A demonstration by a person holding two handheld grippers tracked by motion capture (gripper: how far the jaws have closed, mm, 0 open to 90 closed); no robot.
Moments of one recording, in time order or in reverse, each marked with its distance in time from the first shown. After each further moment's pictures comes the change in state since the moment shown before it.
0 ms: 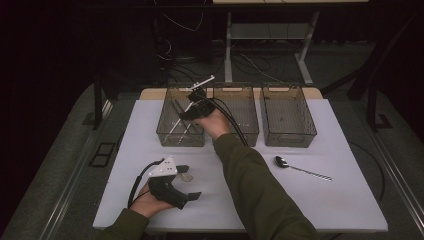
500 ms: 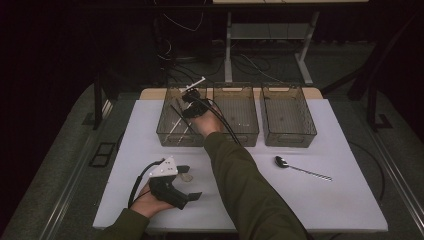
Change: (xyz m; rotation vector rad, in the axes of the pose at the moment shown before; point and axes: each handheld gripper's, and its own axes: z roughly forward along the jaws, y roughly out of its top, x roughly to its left) left arm -0.001 0.000 0.001 -0.002 -0.004 -0.004; right arm 0.000 0.007 0.035 0.073 -0.113 0.026
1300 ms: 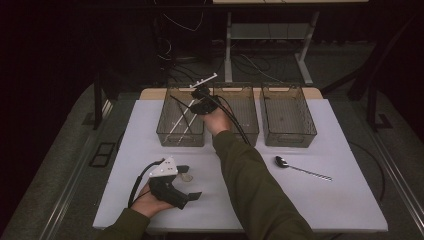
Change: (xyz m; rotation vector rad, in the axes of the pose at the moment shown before) left arm 0.001 0.000 0.000 -0.001 0.010 0.000; right arm -0.012 -0.005 -0.031 -0.054 -0.015 0.010
